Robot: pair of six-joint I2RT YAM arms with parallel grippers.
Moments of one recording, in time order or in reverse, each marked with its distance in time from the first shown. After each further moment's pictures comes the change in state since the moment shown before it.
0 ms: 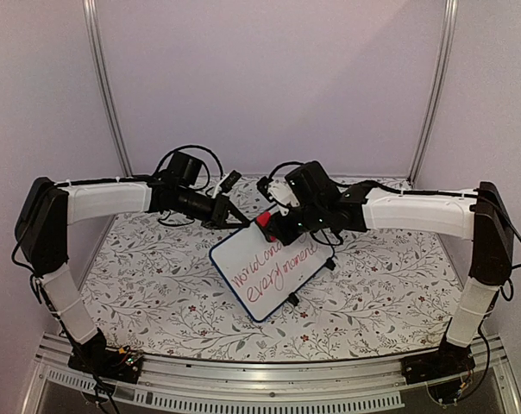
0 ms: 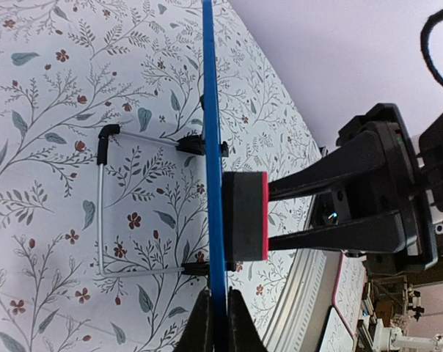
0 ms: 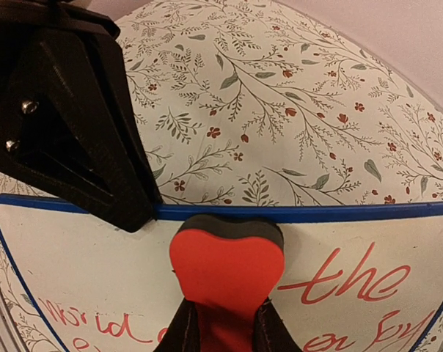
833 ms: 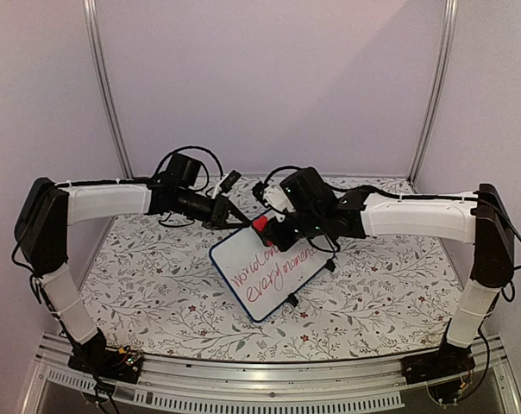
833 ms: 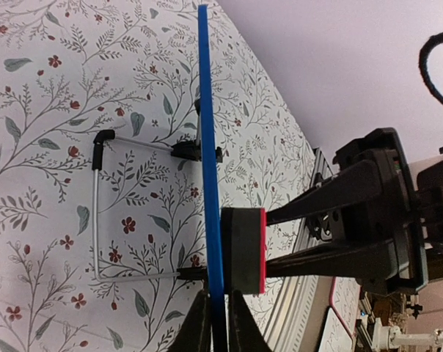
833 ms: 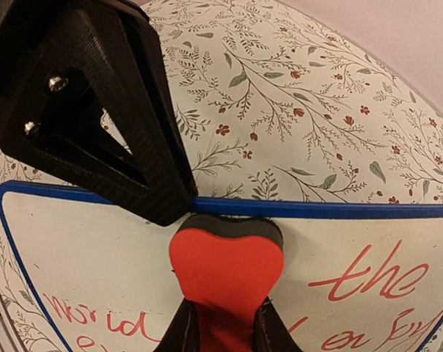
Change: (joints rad) left arm 0.004 -0.004 -0.021 0.046 0.018 -0.012; right arm 0.042 -0.006 -0.017 0.010 0.054 -0.006
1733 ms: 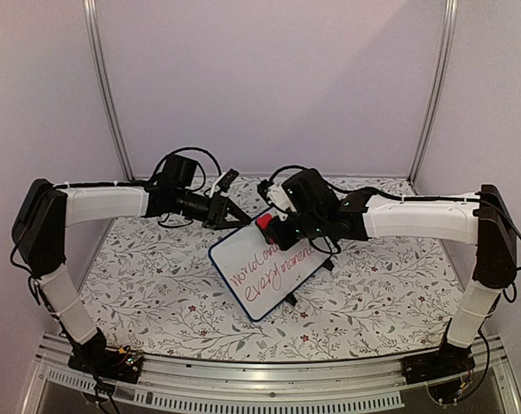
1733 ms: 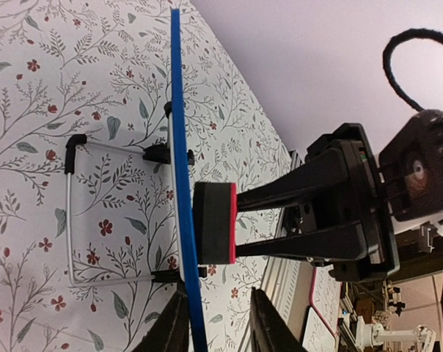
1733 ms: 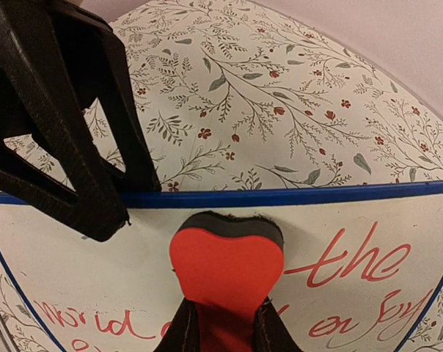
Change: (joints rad) left arm 0.017 -0.016 -0.042 0.094 0.083 -0.067; right arm 0.006 -0.019 -0.030 0.029 0.057 0.051
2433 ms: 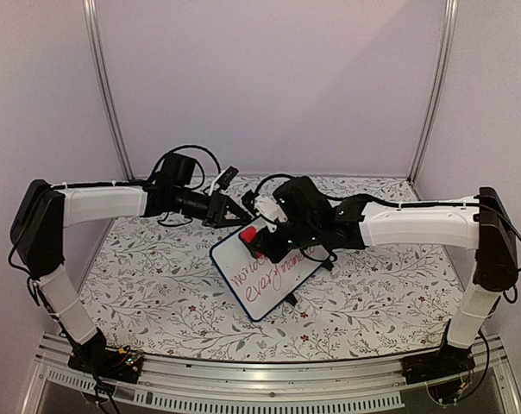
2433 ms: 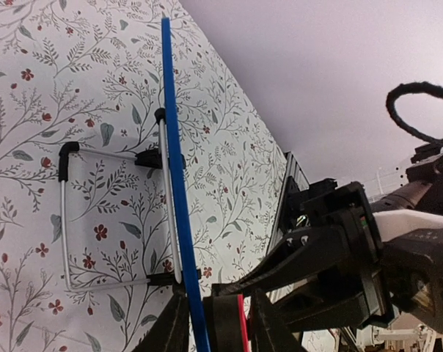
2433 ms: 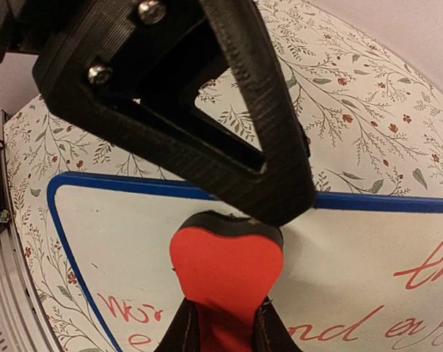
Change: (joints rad) left arm 0.002 -0.010 -0.002 0.013 0.013 -0.004; right arm 0.064 0.000 -0.005 0.023 -0.100 -0.002
